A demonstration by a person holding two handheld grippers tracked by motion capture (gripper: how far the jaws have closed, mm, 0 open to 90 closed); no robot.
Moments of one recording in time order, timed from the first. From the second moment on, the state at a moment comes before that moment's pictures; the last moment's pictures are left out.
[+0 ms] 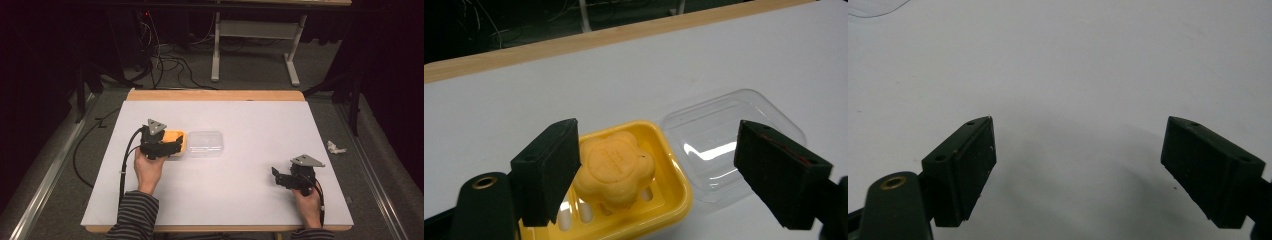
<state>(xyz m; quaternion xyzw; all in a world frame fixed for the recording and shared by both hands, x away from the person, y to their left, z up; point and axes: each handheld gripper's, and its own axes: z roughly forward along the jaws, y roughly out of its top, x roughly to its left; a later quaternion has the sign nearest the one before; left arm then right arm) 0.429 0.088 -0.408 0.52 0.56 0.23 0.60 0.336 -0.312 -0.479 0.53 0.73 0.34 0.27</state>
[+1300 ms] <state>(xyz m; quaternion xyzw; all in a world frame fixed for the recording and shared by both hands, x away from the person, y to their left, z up) 0.382 0.092 -0.390 0.49 0.55 0.20 0.64 0.337 -0.312 -0.480 0.53 0.73 0.33 0.27</state>
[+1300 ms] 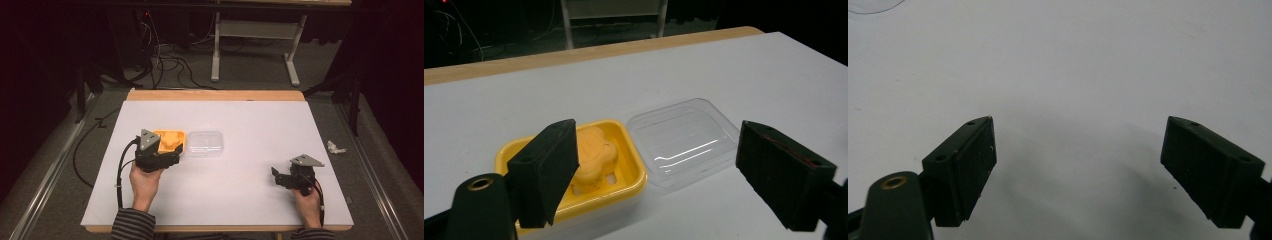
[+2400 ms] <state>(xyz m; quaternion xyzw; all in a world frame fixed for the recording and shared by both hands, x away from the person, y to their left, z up) 0.345 0.074 -0.398 0.51 0.54 0.17 0.65 0.337 -0.311 -0.480 0.52 0.74 0.33 0.27</state>
